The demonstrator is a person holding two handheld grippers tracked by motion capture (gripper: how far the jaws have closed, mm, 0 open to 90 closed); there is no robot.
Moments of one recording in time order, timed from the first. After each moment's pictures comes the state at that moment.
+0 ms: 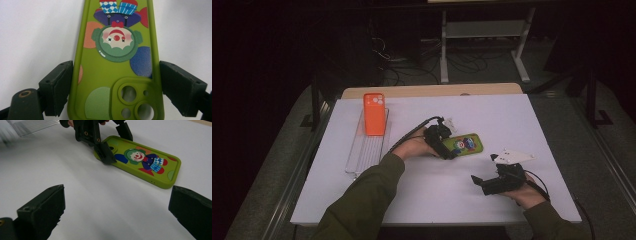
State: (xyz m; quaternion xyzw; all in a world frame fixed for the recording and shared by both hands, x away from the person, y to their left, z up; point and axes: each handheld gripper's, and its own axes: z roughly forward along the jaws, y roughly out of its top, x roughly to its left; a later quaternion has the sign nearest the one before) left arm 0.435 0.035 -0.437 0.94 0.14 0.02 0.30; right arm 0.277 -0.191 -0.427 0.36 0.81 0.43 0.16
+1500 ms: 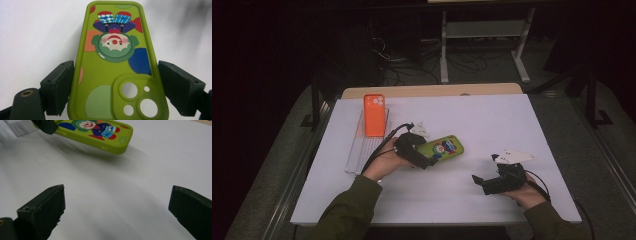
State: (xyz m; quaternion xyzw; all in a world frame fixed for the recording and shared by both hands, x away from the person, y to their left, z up) left arm 0.369 0.113 -0.390 0.91 0.22 0.06 0.34; right arm 0.277 -0.193 -0.427 0.37 0.81 0.43 0.16
